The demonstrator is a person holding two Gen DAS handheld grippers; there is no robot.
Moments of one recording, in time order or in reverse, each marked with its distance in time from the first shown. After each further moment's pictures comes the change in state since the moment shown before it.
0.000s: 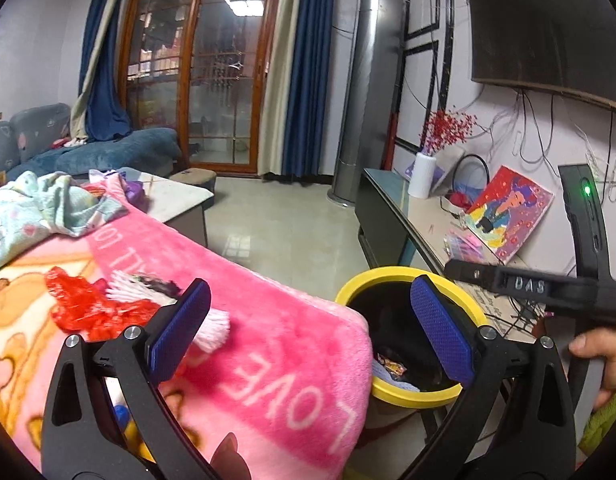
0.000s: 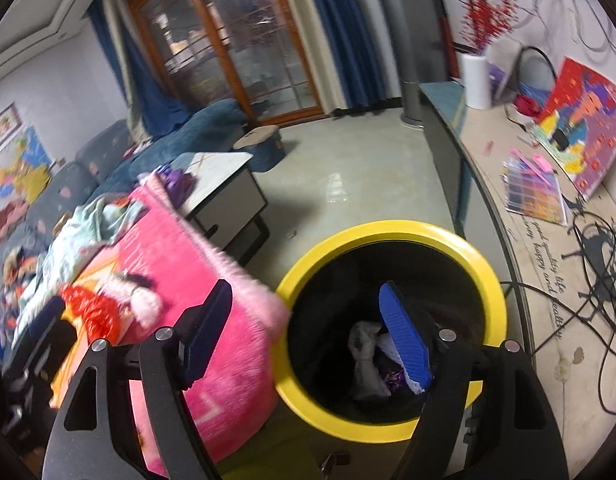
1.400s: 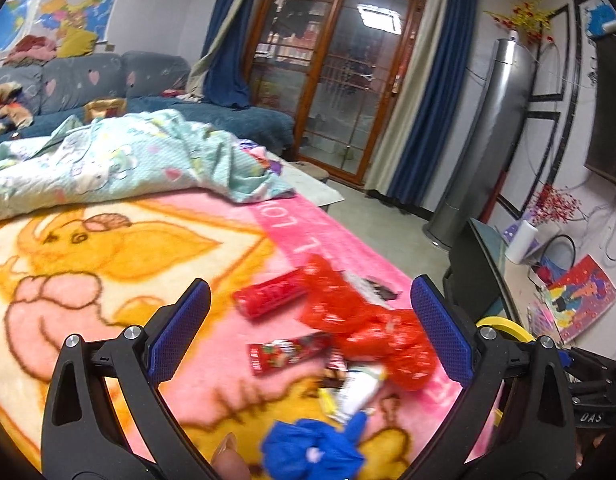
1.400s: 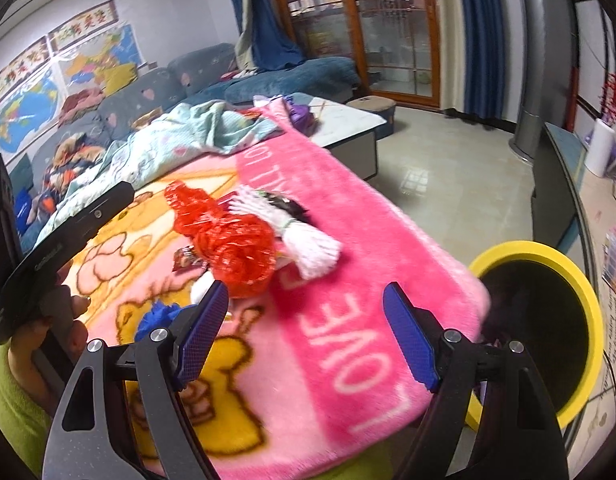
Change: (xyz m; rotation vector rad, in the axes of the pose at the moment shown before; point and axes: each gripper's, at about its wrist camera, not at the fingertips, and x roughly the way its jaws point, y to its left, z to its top) left arm -0.055 0.189 -0.015 -0.328 -0.031 0.301; right arm 0.032 0.180 -0.042 -0.354 0.127 0.221
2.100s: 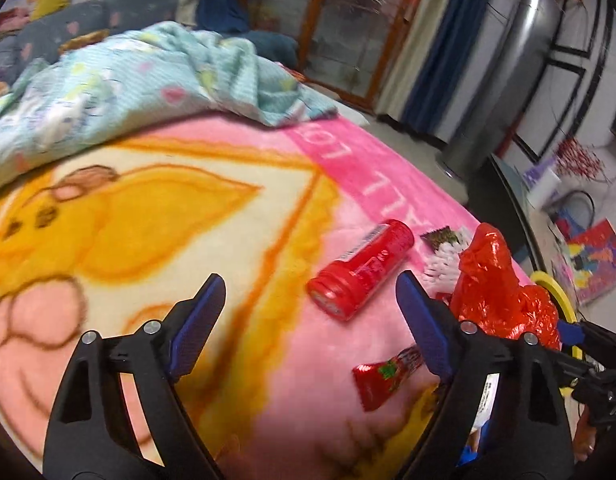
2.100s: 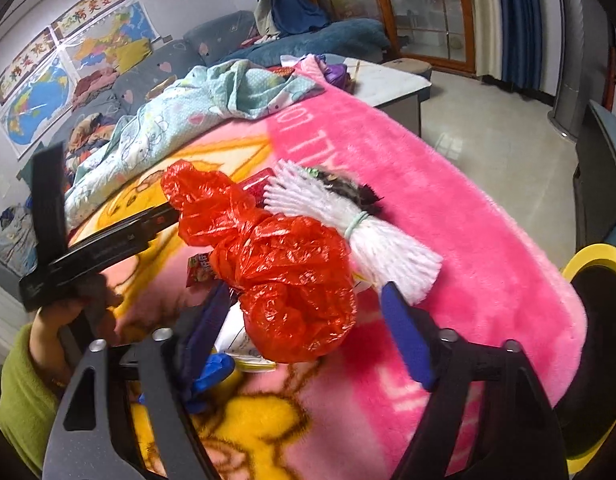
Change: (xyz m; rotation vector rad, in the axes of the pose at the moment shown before) left arm 0.101 0.059 0.002 0.043 0.311 -0.023; right arm 0.090 0.029 0.022 0.011 0.141 0.113
